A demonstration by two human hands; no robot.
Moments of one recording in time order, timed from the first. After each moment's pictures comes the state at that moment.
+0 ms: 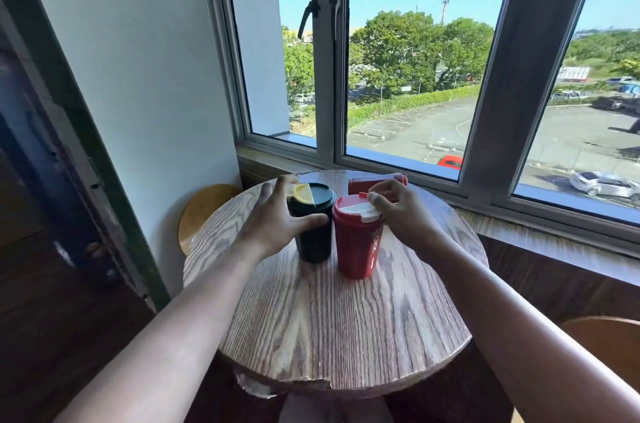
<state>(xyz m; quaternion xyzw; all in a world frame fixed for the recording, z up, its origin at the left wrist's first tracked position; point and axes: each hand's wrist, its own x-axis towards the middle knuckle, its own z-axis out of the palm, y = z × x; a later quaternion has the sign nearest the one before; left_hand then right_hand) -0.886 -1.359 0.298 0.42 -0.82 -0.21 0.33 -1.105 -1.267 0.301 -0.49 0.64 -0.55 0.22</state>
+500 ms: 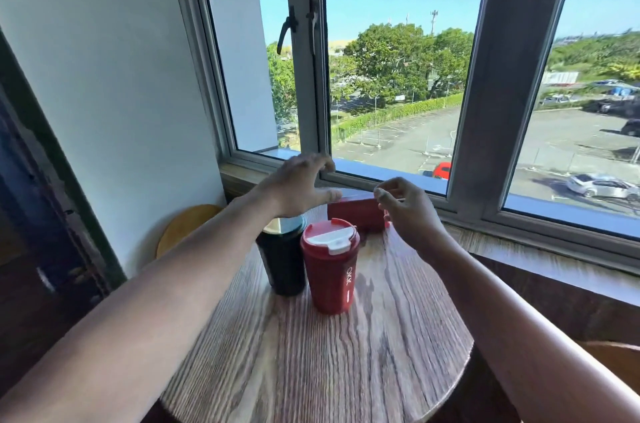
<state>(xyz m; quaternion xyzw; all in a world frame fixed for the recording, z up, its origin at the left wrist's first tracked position) -0.981 -1.393 0.376 0.30 -0.93 -0.07 0.19 -1.169 -1.286 0.315 -0.46 0.67 -0.56 0.16</state>
